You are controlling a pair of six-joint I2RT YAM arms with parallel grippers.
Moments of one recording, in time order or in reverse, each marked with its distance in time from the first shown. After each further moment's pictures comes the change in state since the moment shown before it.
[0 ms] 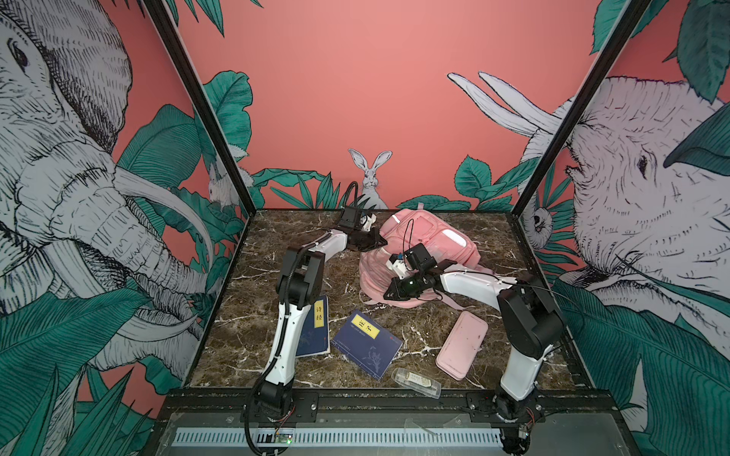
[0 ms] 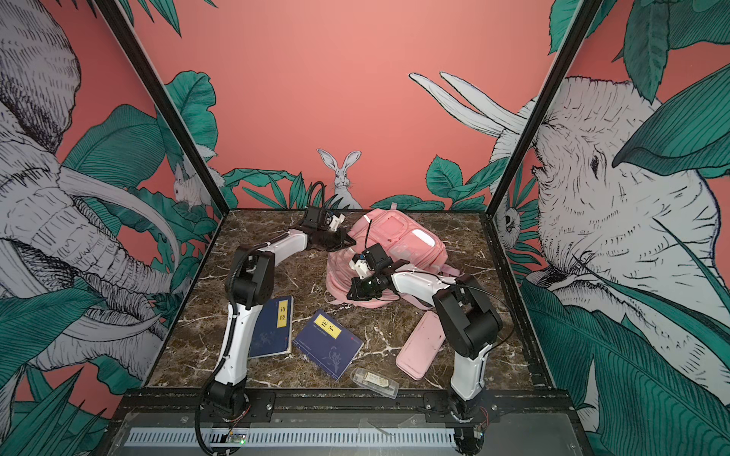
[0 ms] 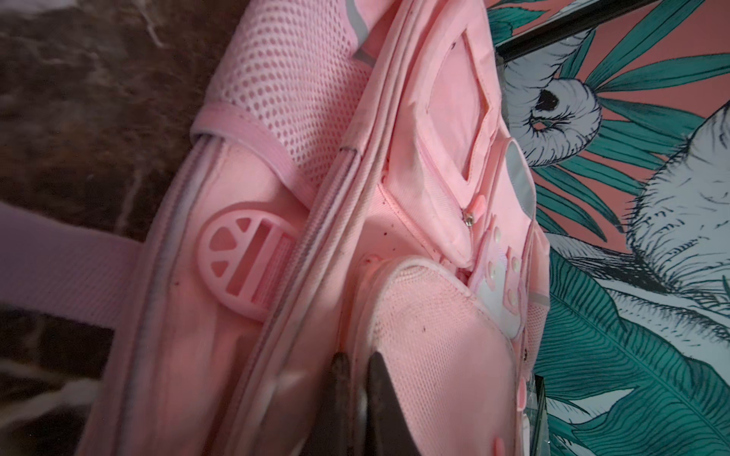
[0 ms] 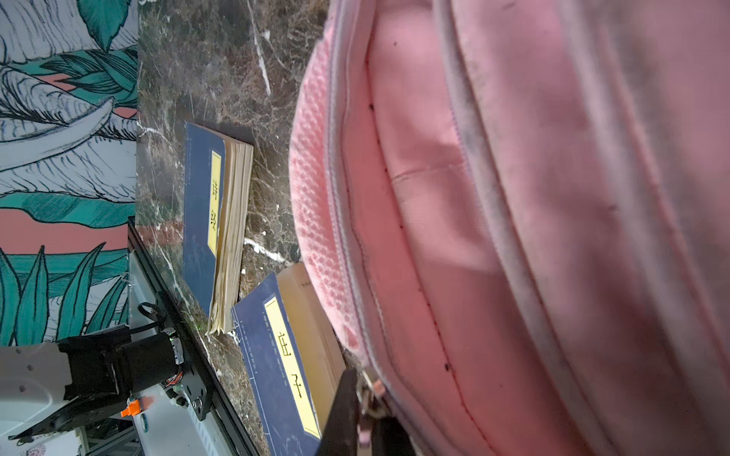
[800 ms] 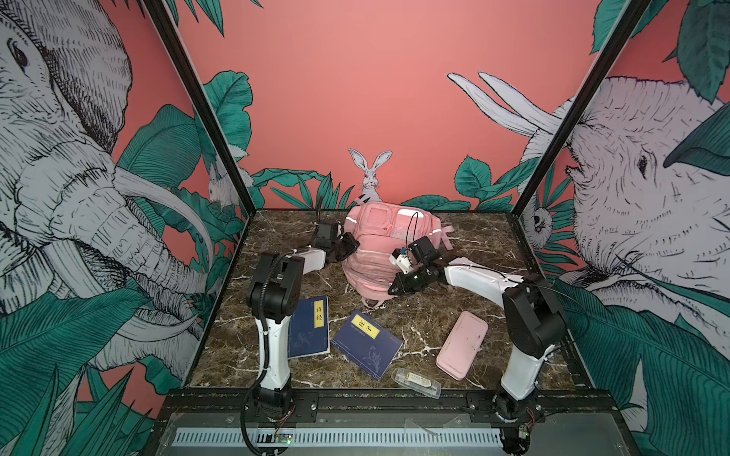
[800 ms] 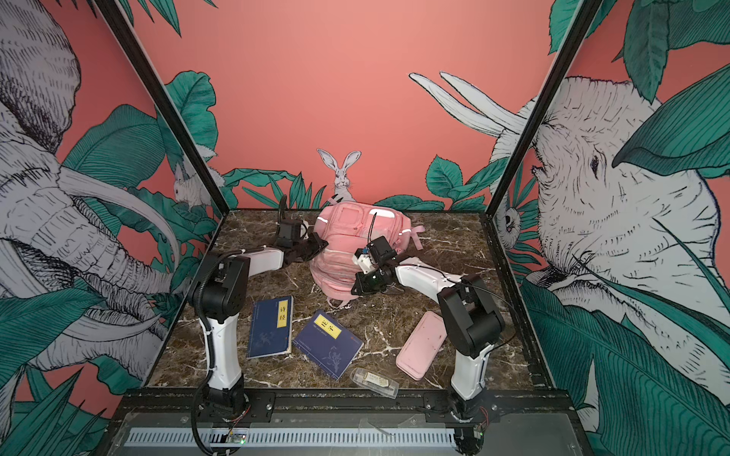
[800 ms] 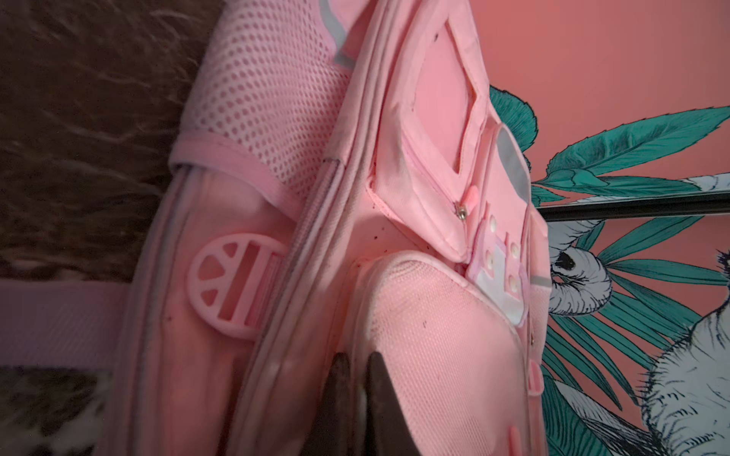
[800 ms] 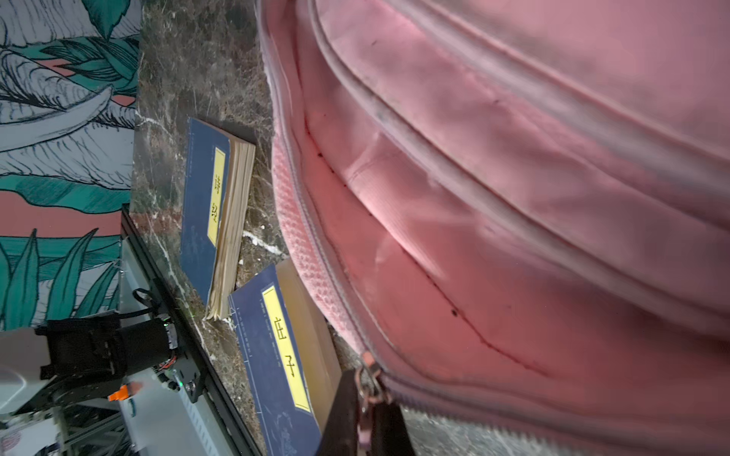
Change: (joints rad) left arm 0.061 -0.285 -0.528 0.421 -0.321 -0.293; right arm -0.016 0.017 0.076 -0.104 -0.031 -0.081
